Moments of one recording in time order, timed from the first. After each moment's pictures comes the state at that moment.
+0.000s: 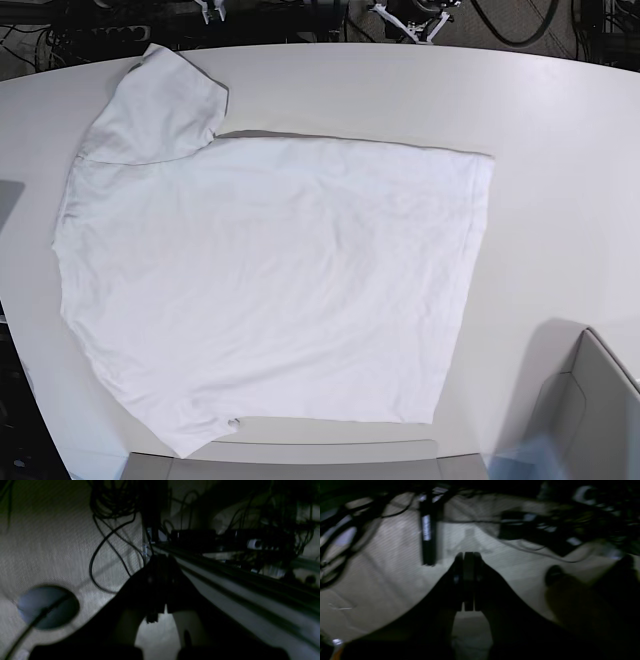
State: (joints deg) left arm 15.7 -3.0 -10.2 24.0 0.0 -21.4 -9.8; right arm -21.0 7.6 -7.9 29.6 1.9 4.9 -2.4
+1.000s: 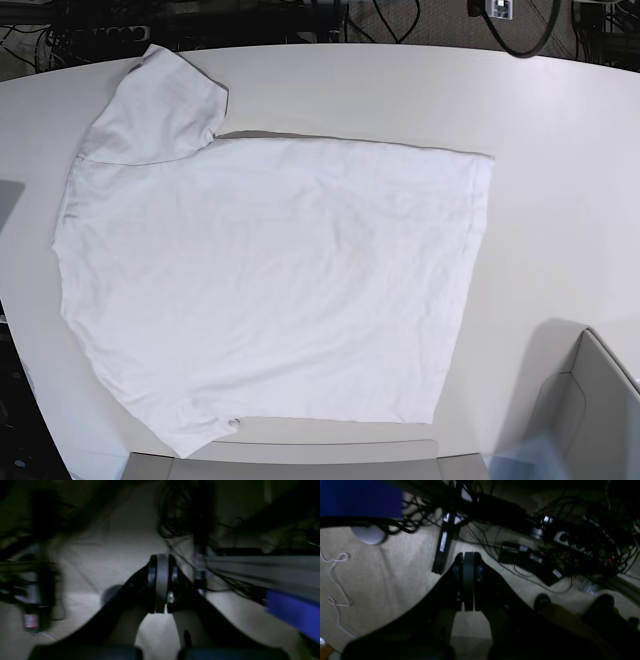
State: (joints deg) left arm 53.7 -2.5 -26.5 83.0 0.2 -22.1 -1.0; right arm -58.5 16.8 -7.8 84.7 3.8 4.9 -3.6
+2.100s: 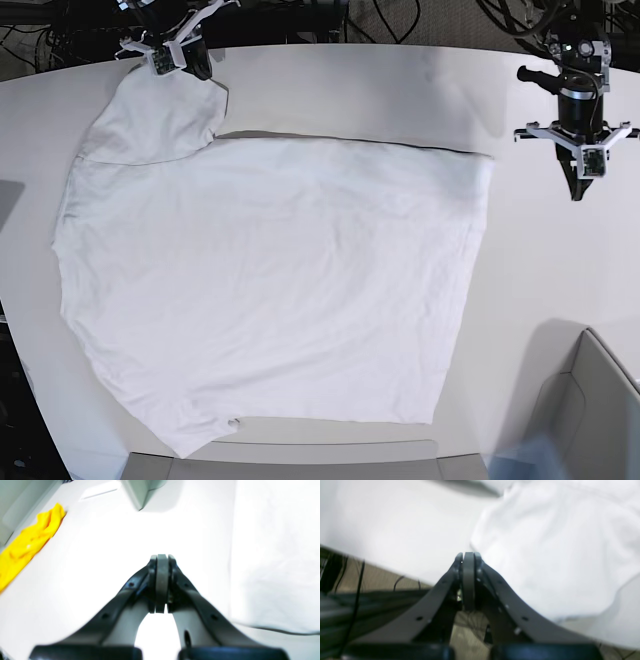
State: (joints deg) left arm 24.0 -2.5 -37.6 116.8 0.8 -29.4 21.8; right arm -53.3 22.3 -2.7 119.8 11.8 4.9 -16.1
